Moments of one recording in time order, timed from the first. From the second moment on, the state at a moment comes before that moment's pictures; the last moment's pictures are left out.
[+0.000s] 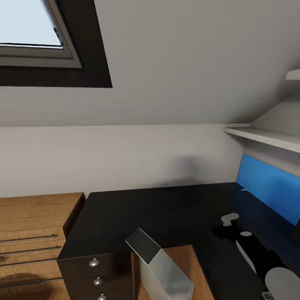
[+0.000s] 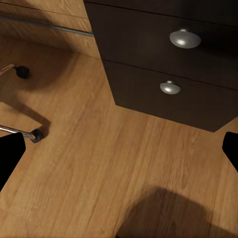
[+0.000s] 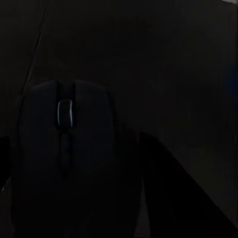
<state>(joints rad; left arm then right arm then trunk) -0.05 0.08 -0.44 -0.65 0.63 -0.17 0.55 -0.61 -0.28 0.10 -0.57 0.04 0.18 0.20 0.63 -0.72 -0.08</state>
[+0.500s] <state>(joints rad) -0.05 0.08 -0.44 -0.65 0.63 -0.17 0.55 -0.61 -0.38 0.08 -0.31 0.01 0.06 0.33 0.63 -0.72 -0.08</state>
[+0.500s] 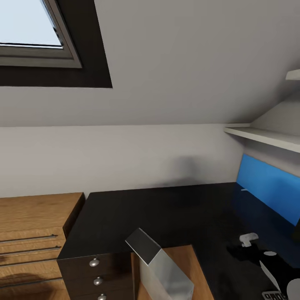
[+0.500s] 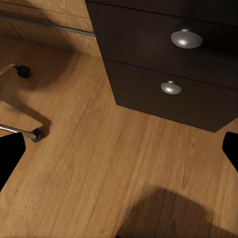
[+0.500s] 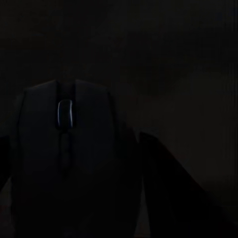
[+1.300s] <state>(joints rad) -0.05 0.08 -0.44 -0.65 0.63 -0.18 0.56 -0.61 -0.42 -0.05 -0.09 0.01 -0.02 -0.01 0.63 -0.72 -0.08</state>
